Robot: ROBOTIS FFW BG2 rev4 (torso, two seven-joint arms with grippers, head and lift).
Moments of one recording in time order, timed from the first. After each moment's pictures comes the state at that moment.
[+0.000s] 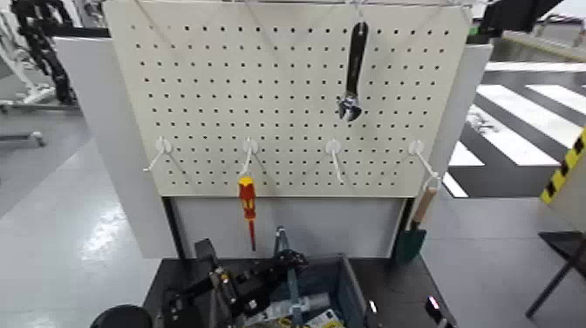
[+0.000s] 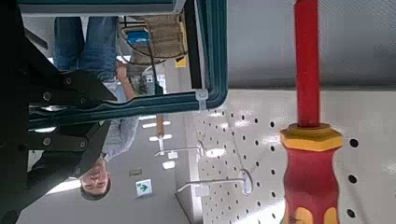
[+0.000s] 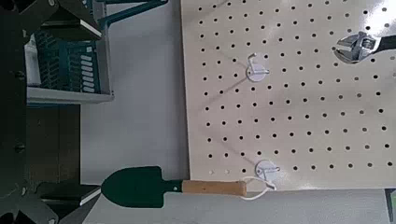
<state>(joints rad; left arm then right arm) -0.27 0.29 -0.35 -1.24 1.66 0.83 -0.50 0.50 -0.08 0.15 -1.97 -0.08 -0.05 -0.05</state>
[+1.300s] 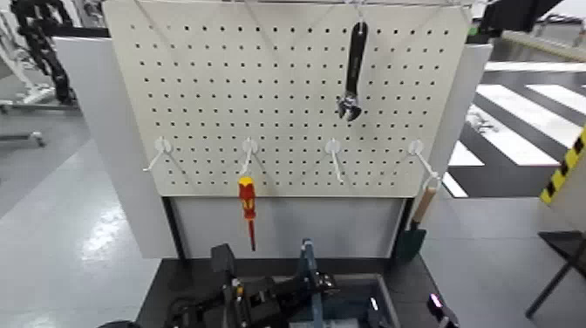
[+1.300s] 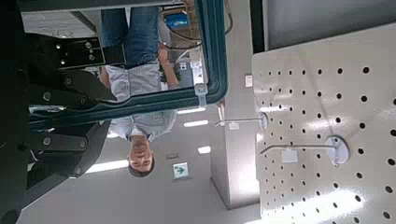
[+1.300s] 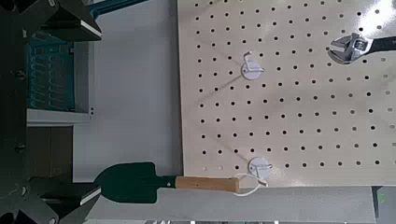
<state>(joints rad) -0.15 0.33 -0.36 -1.52 1.73 0.91 -0.40 0.50 -0.06 0.14 -1.95 -0.05 -0.09 -0.06</state>
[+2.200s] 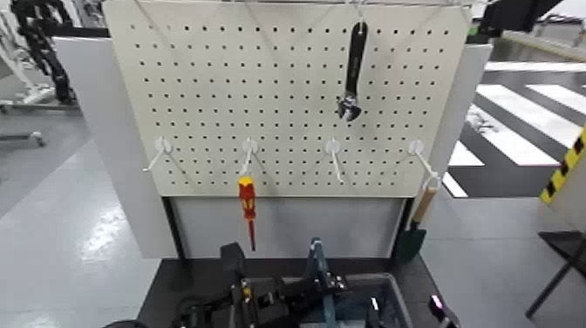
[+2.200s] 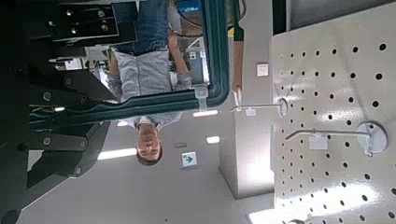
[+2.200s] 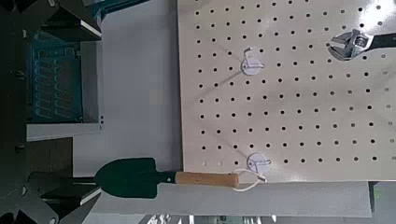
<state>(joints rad) -0.15 0.33 -0.40 -1.56 1.79 0.91 -0.39 0.50 -0.06 0.15 -1.94 -0.03 -0.10 -0.09</state>
